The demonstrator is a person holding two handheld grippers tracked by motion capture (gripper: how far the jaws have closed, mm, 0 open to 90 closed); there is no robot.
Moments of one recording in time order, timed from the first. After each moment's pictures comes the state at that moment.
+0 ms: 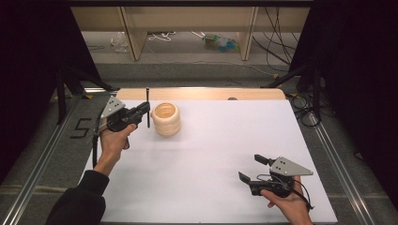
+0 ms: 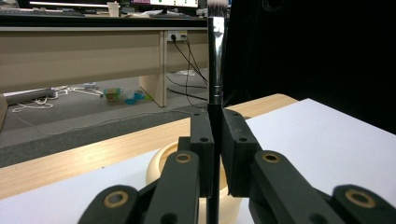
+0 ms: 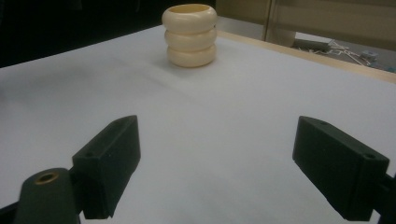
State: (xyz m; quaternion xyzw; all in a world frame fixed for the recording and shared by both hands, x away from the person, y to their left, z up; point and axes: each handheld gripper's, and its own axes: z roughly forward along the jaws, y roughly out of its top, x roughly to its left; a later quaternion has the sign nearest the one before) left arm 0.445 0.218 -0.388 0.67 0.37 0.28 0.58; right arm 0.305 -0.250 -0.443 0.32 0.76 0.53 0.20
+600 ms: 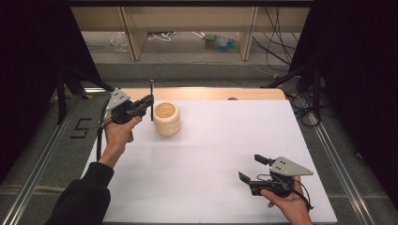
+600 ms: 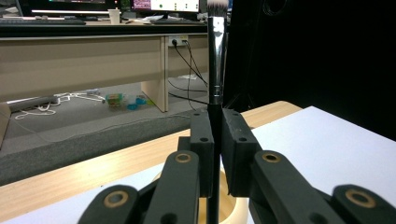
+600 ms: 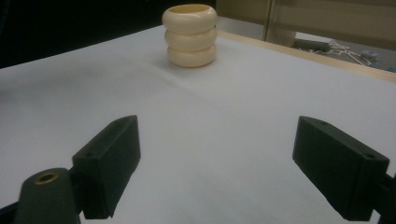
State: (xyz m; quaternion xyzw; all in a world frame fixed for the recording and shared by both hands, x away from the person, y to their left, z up) left arm 0.459 0.201 -0.373 0.66 0.37 0.29 0.58; right arm 0.305 -0.250 -0.443 0.32 0.76 0.53 0.20
